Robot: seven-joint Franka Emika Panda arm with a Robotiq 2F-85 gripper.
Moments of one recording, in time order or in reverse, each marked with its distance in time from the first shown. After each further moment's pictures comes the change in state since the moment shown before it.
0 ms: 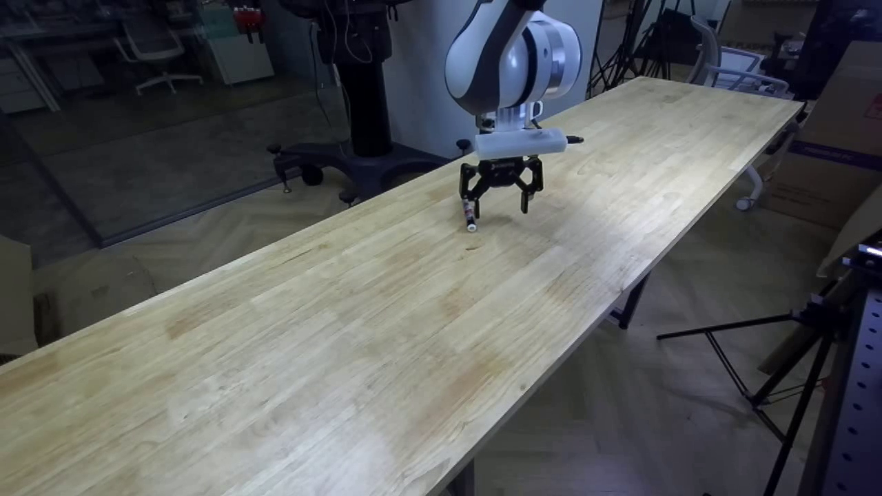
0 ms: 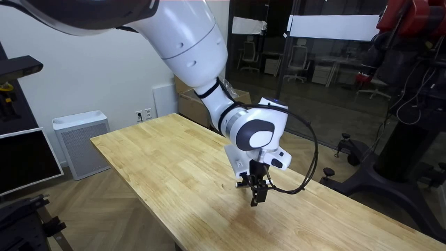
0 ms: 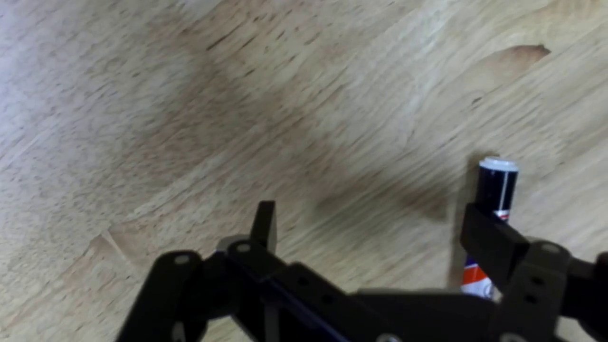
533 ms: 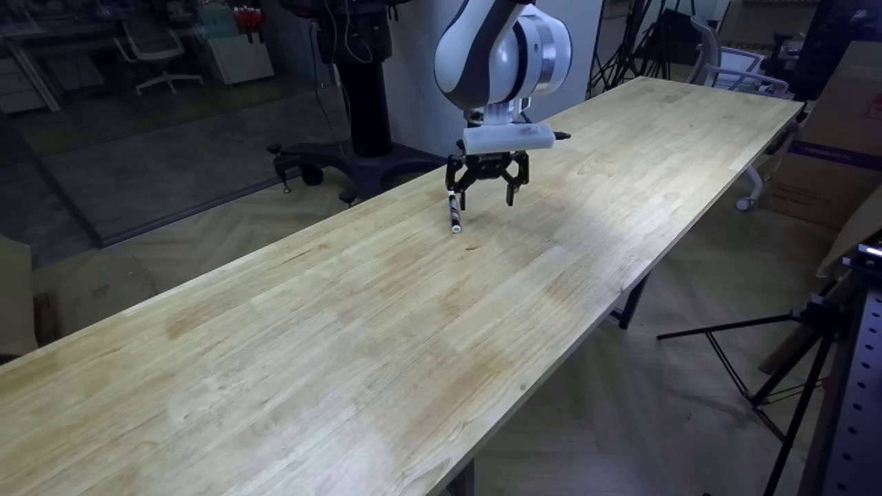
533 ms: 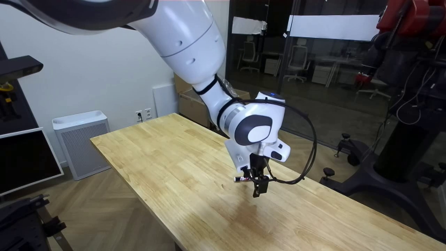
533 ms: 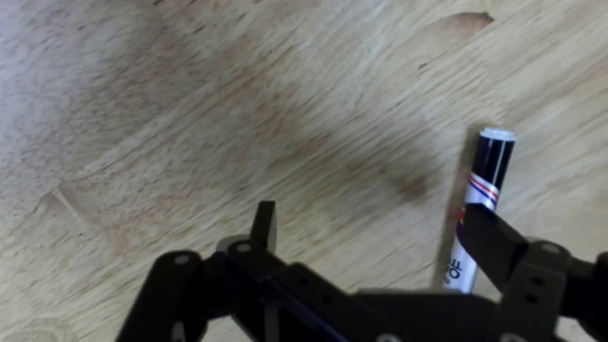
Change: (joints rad) arm 0.009 -0.002 0.016 0.021 0.000 0.049 -0.014
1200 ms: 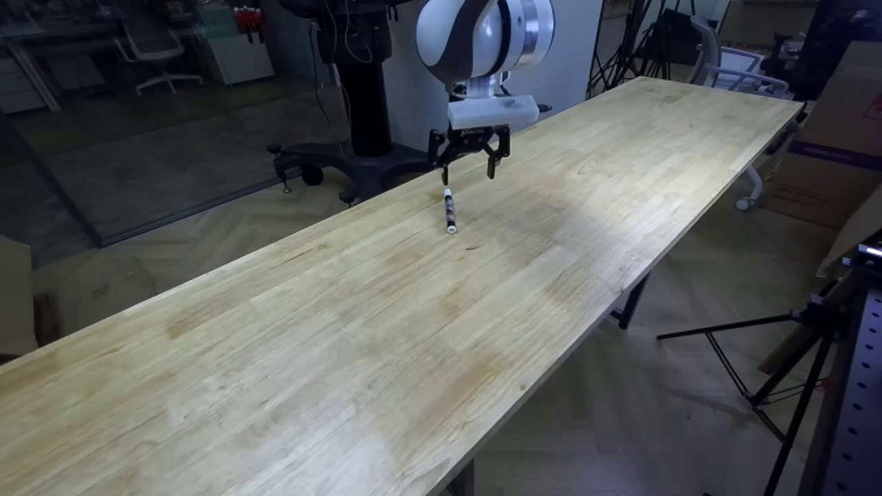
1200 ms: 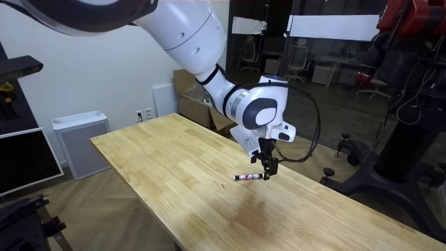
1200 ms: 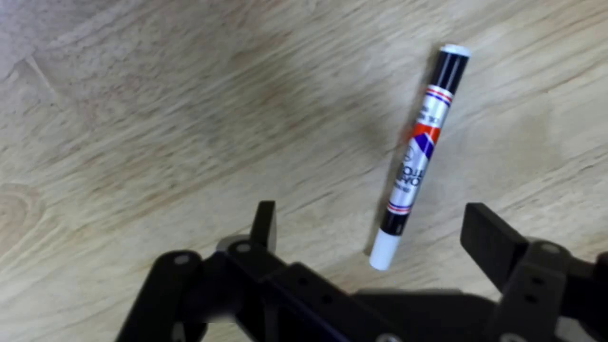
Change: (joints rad) arm 0.014 0.007 -0.003 0.120 -0.049 -0.034 -0.045
